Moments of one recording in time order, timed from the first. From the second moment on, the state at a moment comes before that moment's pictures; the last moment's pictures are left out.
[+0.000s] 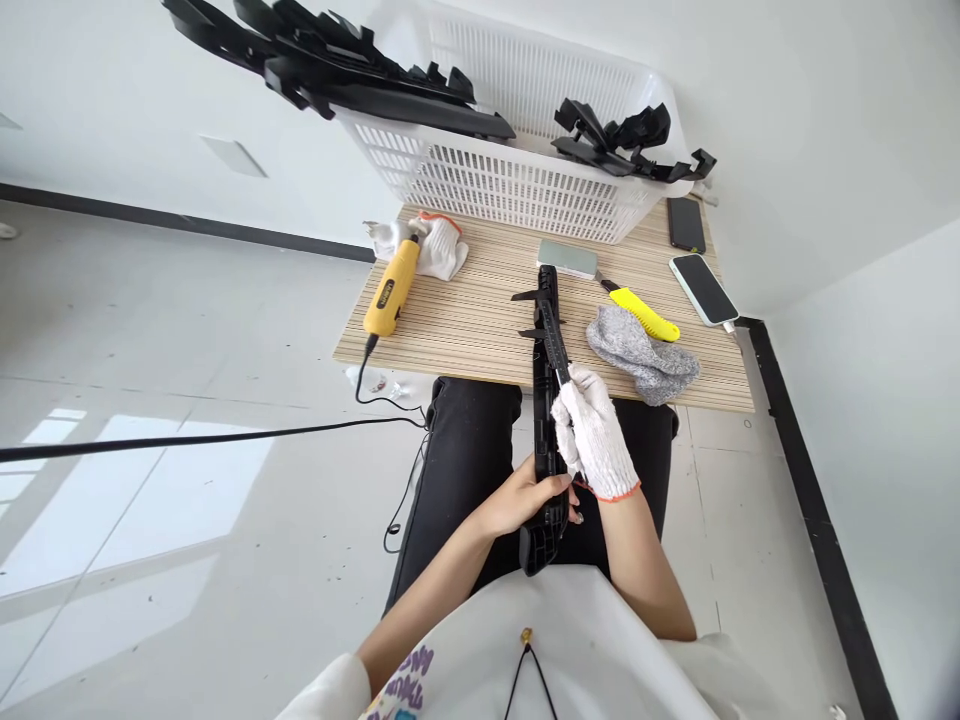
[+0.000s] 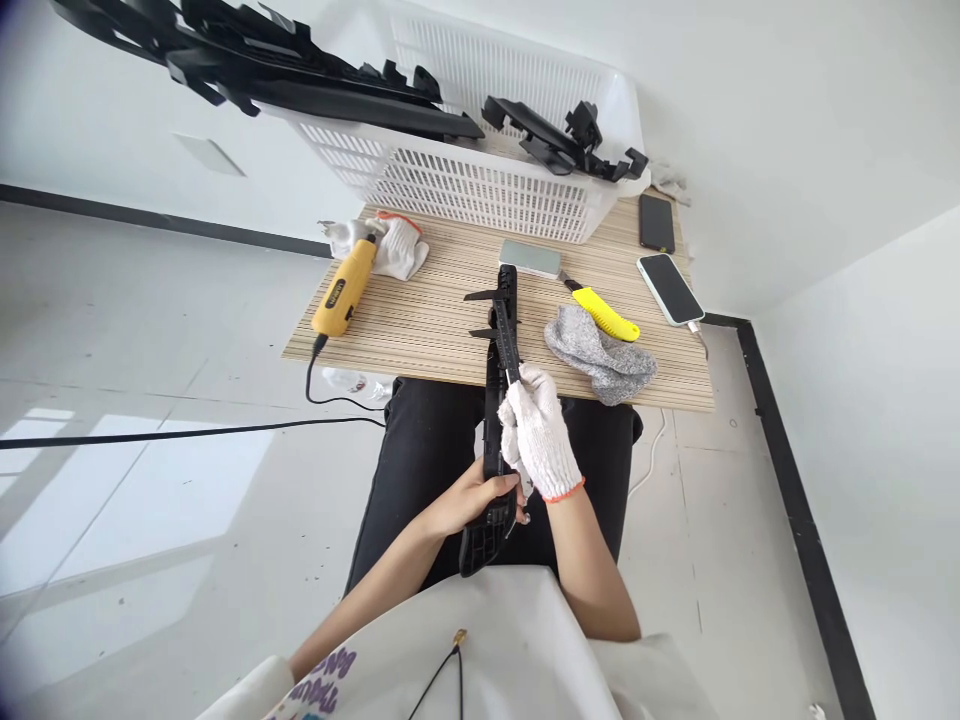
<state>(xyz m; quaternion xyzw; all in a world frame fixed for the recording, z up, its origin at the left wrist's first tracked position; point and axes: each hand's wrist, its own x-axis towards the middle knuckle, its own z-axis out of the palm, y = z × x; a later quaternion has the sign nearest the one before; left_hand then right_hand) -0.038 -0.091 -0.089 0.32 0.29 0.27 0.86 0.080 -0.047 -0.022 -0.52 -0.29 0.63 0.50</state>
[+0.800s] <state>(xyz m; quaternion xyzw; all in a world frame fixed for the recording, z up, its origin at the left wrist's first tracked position) -0.039 -0.090 -0.093 0.32 0.28 0.28 0.86 0.073 -0.050 -0.008 -0.55 -0.28 0.65 0.44</state>
